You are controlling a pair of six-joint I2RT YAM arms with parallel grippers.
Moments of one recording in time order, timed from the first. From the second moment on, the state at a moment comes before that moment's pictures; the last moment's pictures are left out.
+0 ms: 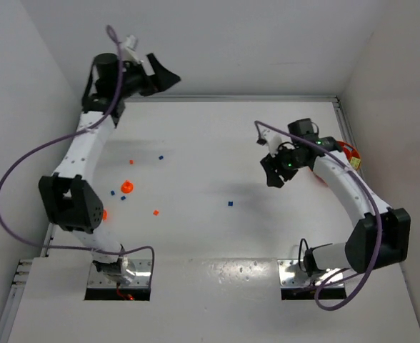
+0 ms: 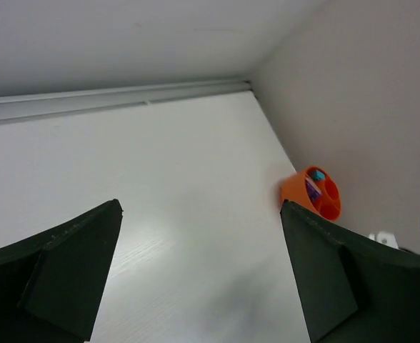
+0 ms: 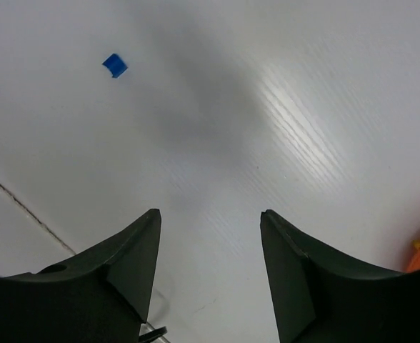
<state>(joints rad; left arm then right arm) -0.14 1.72 1.69 -0.13 0.57 -0.53 0.16 1.36 1.10 -0.87 -0.39 -0.52</state>
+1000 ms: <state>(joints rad) 0.30 1.53 1.48 -0.59 0.68 -0.29 0.82 1.85 1.17 -0.67 0.06 -0.37</state>
